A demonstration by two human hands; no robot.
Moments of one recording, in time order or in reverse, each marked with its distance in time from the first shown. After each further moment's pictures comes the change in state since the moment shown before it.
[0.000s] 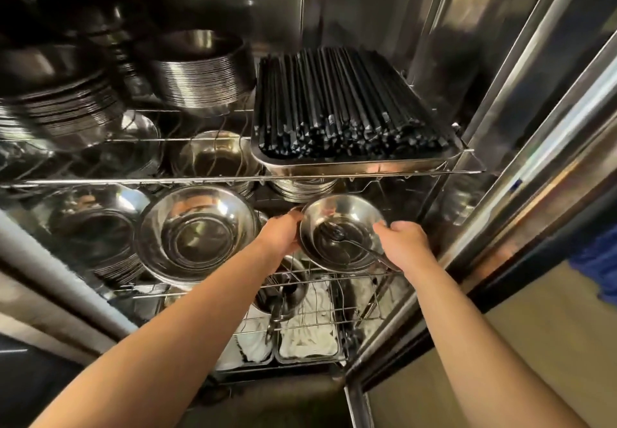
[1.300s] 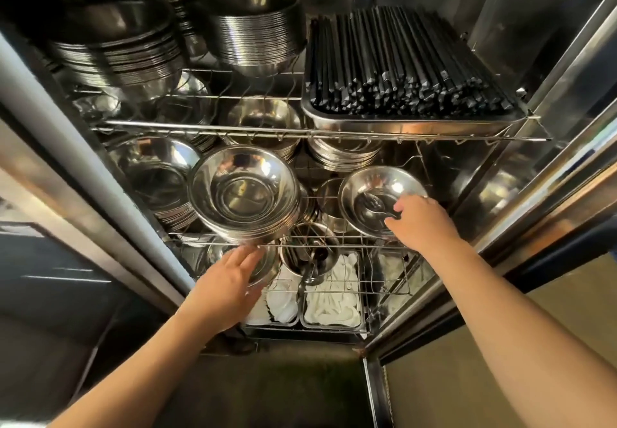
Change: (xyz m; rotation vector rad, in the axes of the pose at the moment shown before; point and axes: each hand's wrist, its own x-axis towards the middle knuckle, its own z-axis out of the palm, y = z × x) left_hand -0.096 -0.123 -0.152 1.413 0.151 0.606; right_hand -0.024 -0.013 0.016 -0.656 -0.076 -0.497
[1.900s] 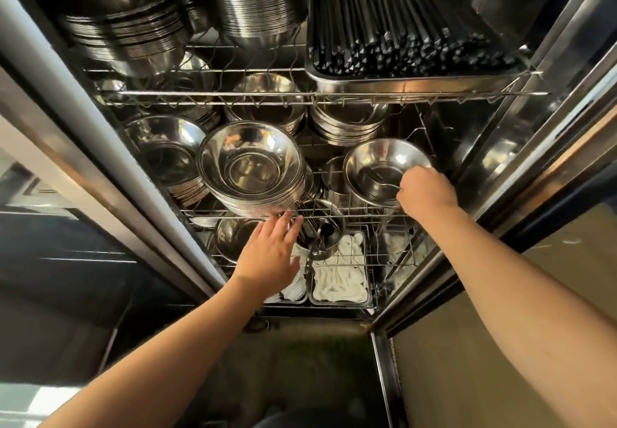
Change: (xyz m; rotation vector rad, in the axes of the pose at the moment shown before) left_hand 0.017 0.036 0.037 0.268 -0.001 0.055; right_hand -0.009 -0.006 0.008 -0.135 0.040 0.078
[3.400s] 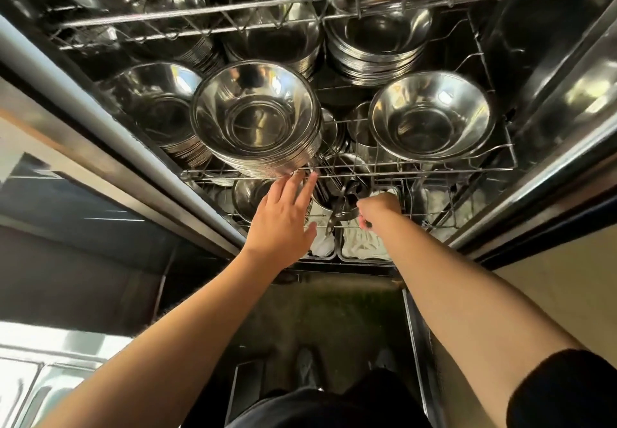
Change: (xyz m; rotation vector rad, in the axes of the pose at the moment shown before) left_hand 0.001 0.007 0.008 -0.019 0.018 -0.113; right_hand -0.007 -0.075 0.194 0.769 -0.606 0.670
